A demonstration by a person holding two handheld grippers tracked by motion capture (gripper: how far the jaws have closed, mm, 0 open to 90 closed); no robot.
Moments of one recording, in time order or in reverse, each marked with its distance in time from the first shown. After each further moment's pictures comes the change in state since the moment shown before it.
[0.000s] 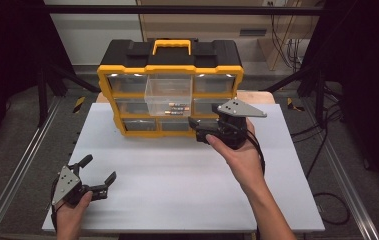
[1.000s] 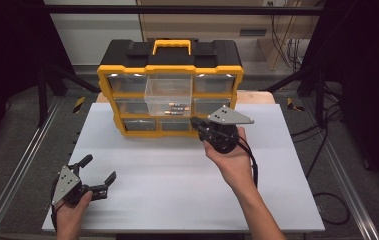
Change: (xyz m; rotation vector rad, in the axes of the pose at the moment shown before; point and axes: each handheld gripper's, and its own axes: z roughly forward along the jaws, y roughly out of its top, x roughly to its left) left arm 0.000 0.000 0.001 0.001 -0.001 0.000; right arm 0.011 -0.017 0.015 0.042 0.039 -0.064
